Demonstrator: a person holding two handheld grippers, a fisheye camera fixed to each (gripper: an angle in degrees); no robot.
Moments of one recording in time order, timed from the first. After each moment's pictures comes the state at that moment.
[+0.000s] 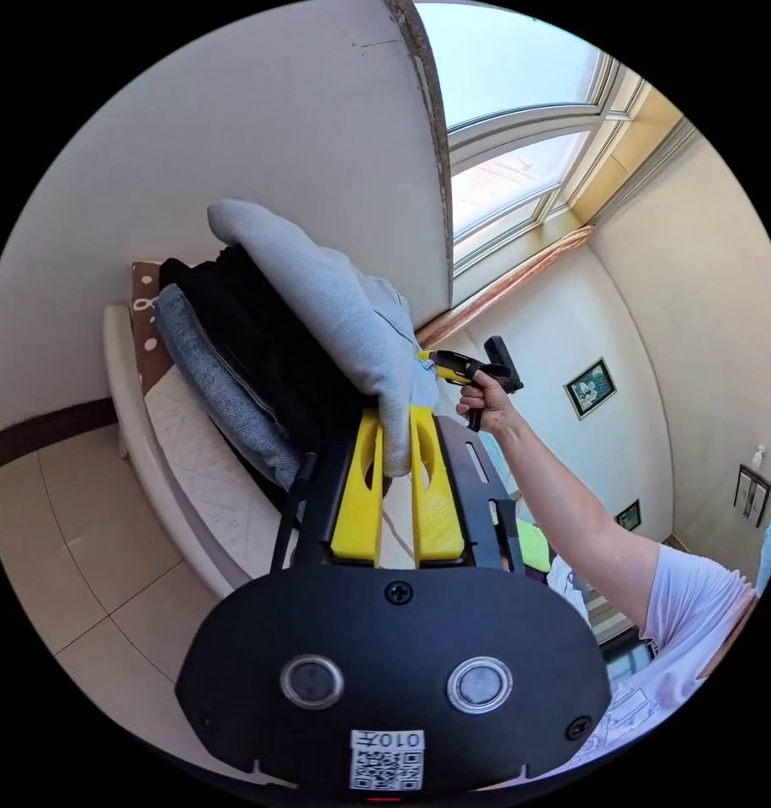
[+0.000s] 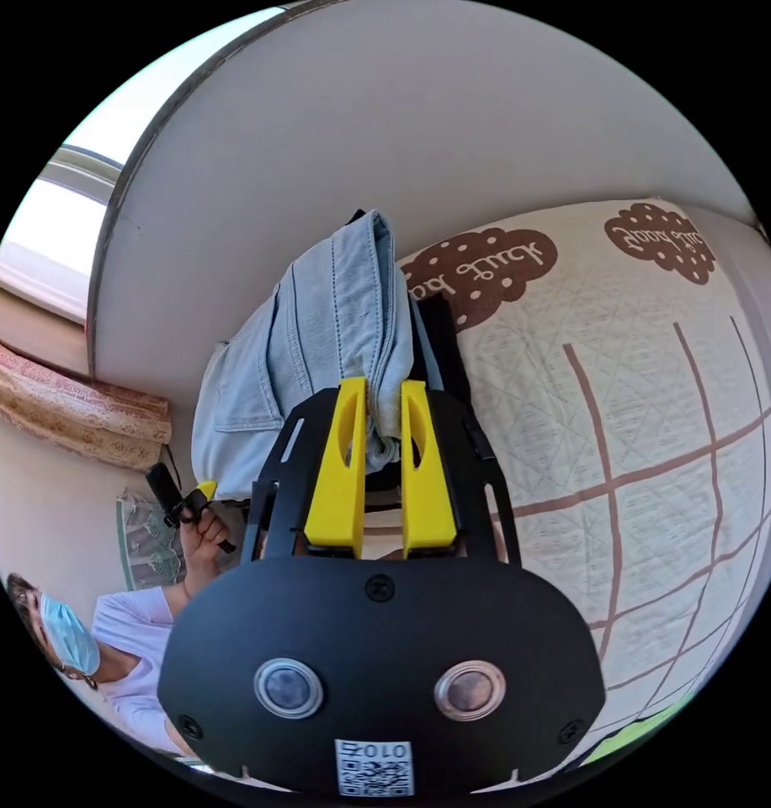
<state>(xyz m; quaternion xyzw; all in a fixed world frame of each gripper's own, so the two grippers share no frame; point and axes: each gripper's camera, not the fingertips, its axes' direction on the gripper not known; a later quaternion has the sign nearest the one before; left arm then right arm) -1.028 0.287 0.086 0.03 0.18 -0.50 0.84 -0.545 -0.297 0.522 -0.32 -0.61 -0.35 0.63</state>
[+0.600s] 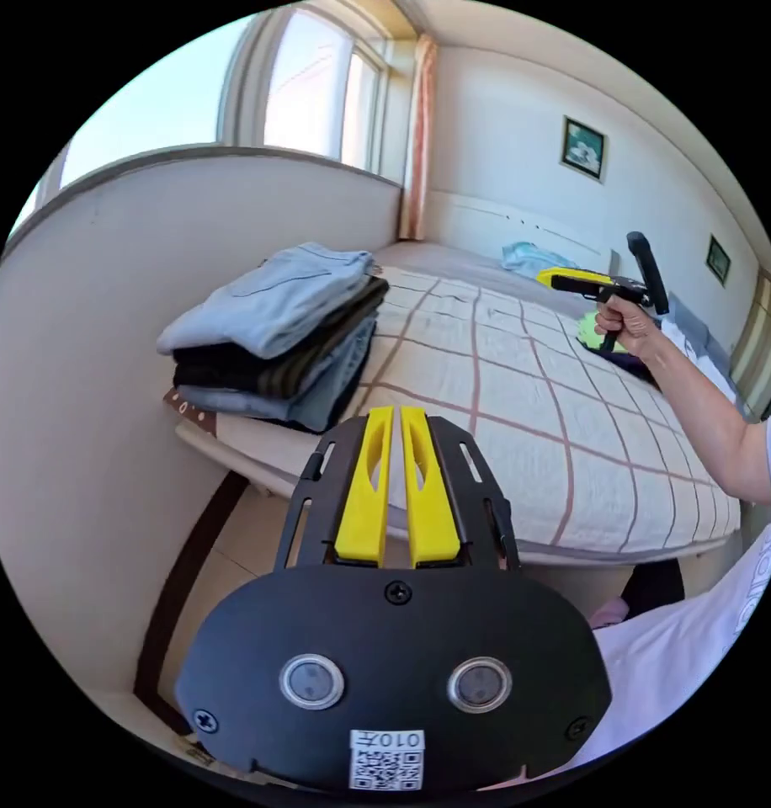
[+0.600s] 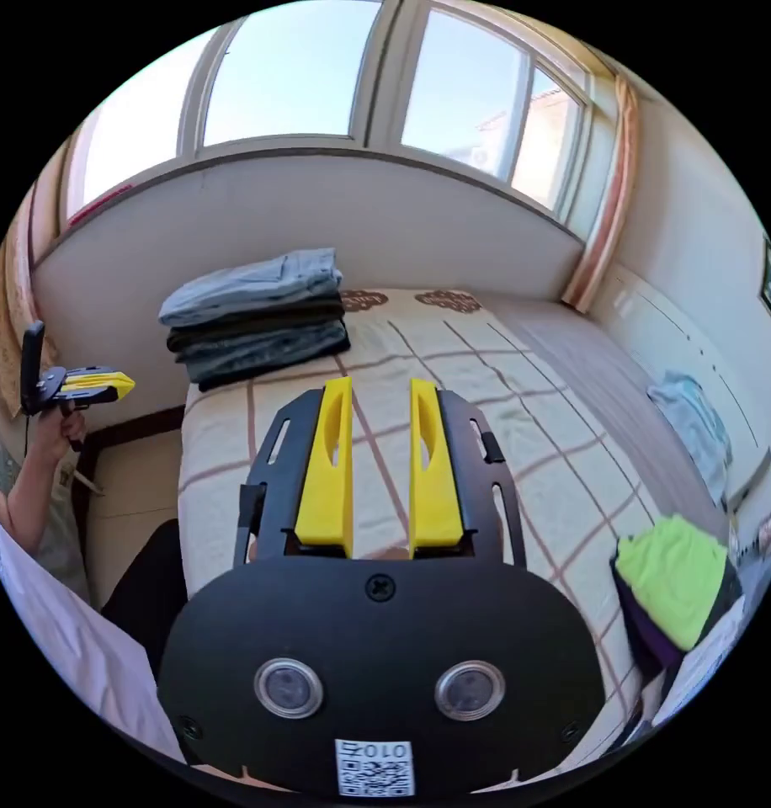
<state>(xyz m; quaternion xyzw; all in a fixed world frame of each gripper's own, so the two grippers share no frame) -0.800 0.211 0.027 -0.13 0.08 -0.12 0.98 -0.135 -0.090 0.395 -0.07 -0.44 -0.29 0.85</state>
